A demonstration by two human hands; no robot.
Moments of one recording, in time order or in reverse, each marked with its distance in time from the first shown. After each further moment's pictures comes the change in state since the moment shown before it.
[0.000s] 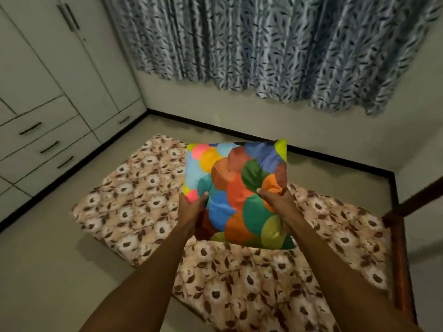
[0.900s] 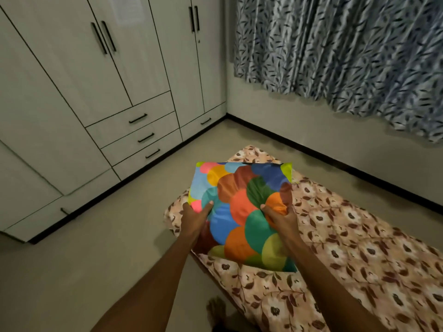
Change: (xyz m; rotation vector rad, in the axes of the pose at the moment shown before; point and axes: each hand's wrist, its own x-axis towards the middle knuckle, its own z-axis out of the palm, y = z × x) left_hand 0.269 0.018 -0.530 0.133 0.262 -0.028; right_hand -0.076 -0.033 0.589 0.017 -0.165 -0.043
